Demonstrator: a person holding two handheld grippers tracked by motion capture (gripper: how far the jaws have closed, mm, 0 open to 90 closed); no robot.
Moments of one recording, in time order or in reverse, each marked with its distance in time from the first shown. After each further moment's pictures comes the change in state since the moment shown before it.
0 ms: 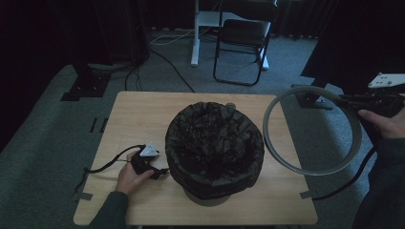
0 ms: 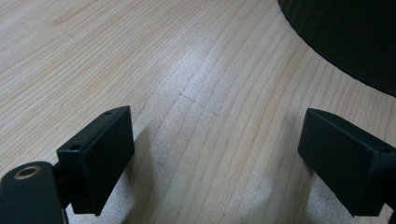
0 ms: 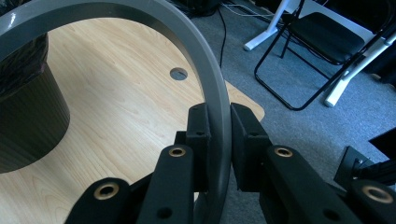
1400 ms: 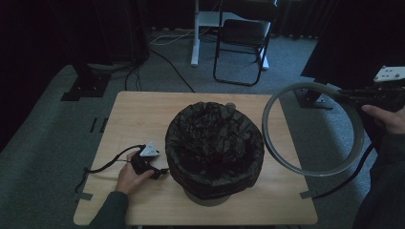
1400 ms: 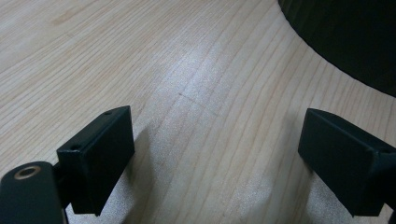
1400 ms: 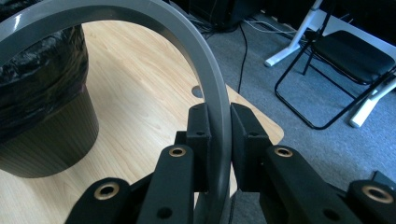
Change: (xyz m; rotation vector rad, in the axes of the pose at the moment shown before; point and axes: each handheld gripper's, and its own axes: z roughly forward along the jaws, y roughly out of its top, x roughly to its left) left arm 0.000 0.000 0.000 0.000 0.000 -0.001; right arm 0.001 0.019 -0.009 -0.059 0.100 -0.018
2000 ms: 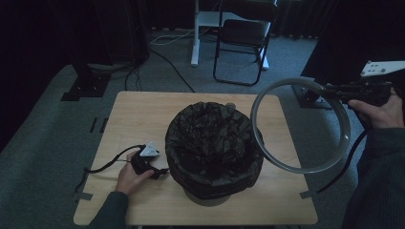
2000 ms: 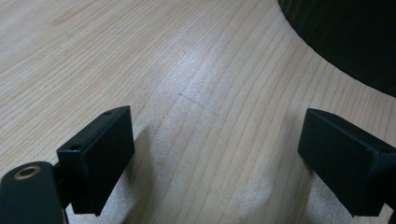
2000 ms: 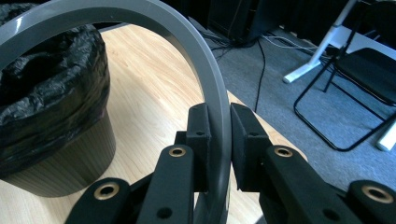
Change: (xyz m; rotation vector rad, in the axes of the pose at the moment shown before) left arm 0.000 0.000 0.000 0.000 0.000 0.000; right arm 0.009 0.019 0.025 -0.054 0.077 -0.010
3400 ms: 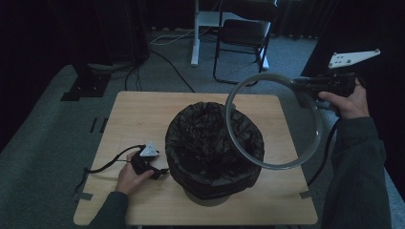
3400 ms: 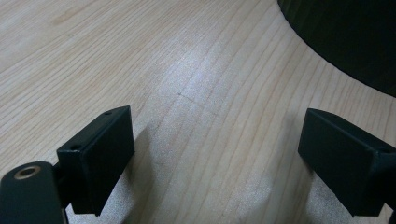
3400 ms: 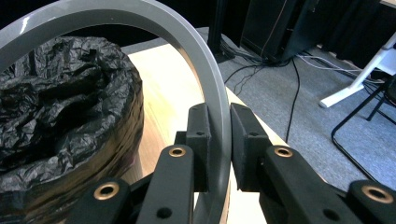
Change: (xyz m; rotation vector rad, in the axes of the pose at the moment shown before) left arm 0.000 0.000 0.000 0.003 -0.002 0.000; right arm 0.022 0.039 0.055 -0.052 0.134 -0.033
